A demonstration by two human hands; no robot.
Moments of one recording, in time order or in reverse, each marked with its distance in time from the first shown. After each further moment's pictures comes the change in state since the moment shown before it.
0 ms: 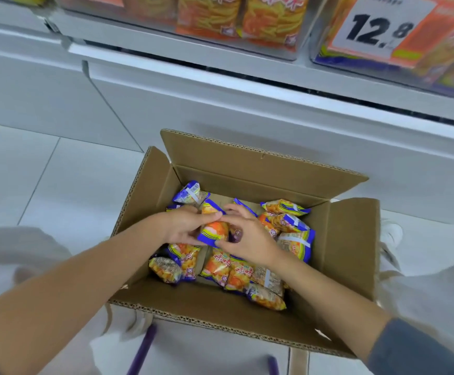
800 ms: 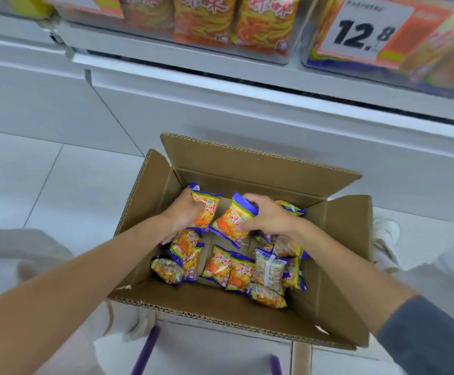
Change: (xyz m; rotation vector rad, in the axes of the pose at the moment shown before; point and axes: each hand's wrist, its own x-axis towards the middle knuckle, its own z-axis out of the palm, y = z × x) left_hand -0.014 0.008 0.000 0.196 0.320 0.292; right_hand 0.023 -0.016 -0.067 0.181 -0.249 0.345
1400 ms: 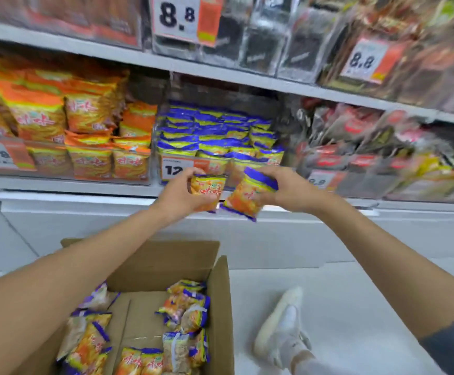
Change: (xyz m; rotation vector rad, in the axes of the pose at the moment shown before) left_hand -0.144 0.260 0.088 -0.039 -0.012 0.853; right_hand -0.282 -0.126 -0.203 -0.600 0.696 -0.265
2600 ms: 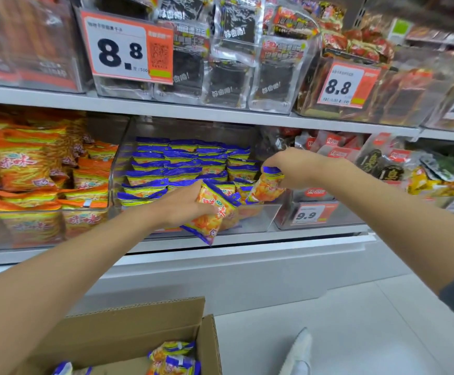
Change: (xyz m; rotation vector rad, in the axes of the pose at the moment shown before) left_hand 0.118 0.036 0.011 0.611 -0.345 -0.007; right_hand 0.092 0.048 -0.104 -0.760 -0.103 0.091
